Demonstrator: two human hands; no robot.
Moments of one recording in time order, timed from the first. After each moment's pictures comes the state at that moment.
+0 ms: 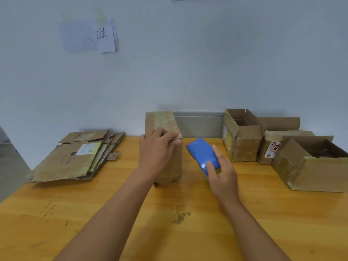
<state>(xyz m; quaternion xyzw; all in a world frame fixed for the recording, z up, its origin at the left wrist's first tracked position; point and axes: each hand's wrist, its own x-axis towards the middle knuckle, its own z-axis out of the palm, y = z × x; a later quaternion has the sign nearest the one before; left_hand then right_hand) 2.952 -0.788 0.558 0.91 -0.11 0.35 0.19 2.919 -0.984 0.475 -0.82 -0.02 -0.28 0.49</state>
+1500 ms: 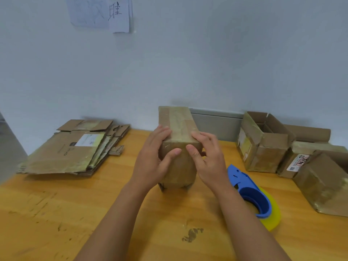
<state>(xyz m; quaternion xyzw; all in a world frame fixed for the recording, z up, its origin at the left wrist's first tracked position) 2.962 -0.737 0.520 0.81 -0.19 0.35 0.43 2.979 -0.919 0.515 -0.80 -0.21 -0.29 0.47</state>
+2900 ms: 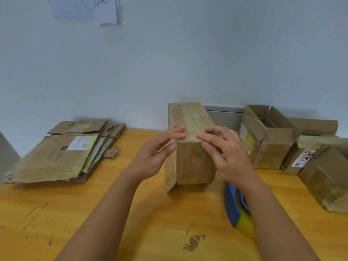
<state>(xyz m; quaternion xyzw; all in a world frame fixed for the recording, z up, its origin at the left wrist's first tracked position) 2.993 -0.732 0.531 0.76 -0.32 0.11 0.56 2.980 -0.962 0.541 -0.87 -0.22 -0.26 0.34</state>
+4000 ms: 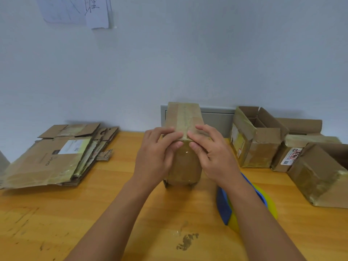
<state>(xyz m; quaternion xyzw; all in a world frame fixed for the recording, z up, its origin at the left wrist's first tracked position) 2.976 -0.770 0.536 0.84 -0.22 0.40 0.30 2.973 -0.950 0.543 -0.87 -0.22 -0.29 0.34</state>
